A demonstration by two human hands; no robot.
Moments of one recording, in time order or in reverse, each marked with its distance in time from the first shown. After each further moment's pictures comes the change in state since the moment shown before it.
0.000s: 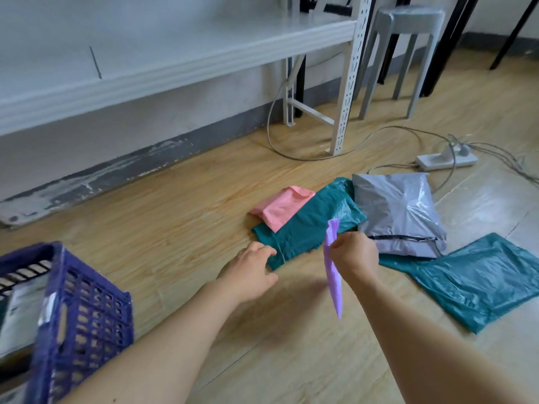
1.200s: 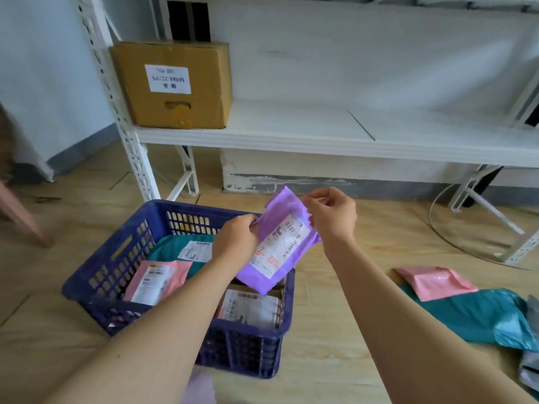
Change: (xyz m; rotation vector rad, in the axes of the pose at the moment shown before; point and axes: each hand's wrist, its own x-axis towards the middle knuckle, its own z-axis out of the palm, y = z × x) left_hand -0.306 -0.224 -0.137 -0.343 0.873 -0.611; right_hand -0.299 -0.352 0.024 0.785 -0.384 -0.545
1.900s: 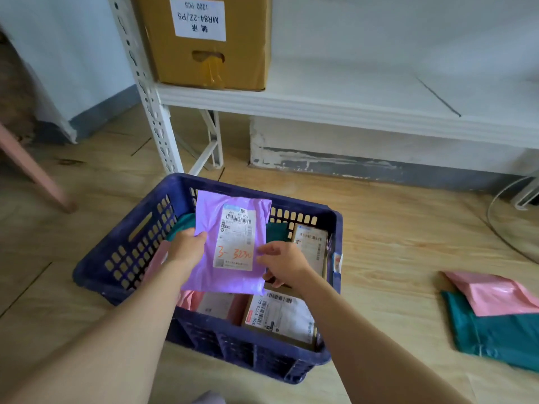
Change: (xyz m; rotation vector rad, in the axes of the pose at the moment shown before) left_hand 0.054 -0.179 0.001 -0.304 0.072 -0.589; right_hand -0.028 0.087 0.143 -0.394 -0.810 0.301
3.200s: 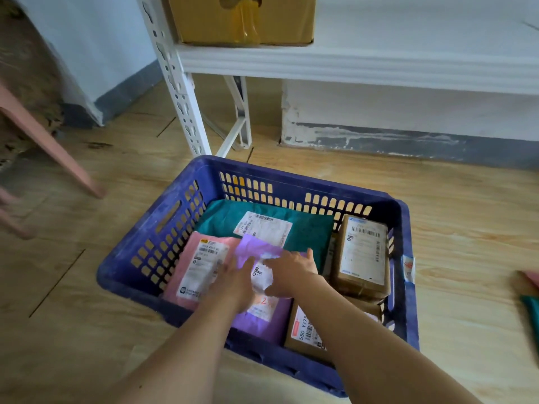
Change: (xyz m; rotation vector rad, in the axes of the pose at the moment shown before) left_hand 0.027 -0.077 0.040 0.831 -0.449 0.140; right_hand 0.094 0.015 0.082 -1.188 -0.251 -0.102
